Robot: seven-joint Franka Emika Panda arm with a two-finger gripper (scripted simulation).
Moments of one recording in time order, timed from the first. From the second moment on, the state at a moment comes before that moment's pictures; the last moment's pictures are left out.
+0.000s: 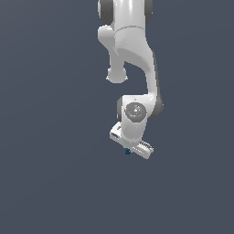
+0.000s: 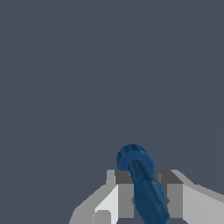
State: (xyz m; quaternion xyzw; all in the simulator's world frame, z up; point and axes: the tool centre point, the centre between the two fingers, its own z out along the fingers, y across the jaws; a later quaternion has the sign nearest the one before) arm 0.058 0.058 0.043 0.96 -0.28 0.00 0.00
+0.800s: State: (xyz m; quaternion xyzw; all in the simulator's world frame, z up) arm 0.016 0.036 0.088 0.96 -0.28 0.00 0.00
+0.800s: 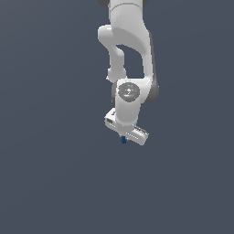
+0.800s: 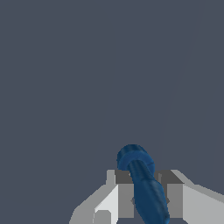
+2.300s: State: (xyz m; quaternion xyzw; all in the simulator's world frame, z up) arm -0.101 -0.030 0.226 0.96 -0.28 0.00 0.00
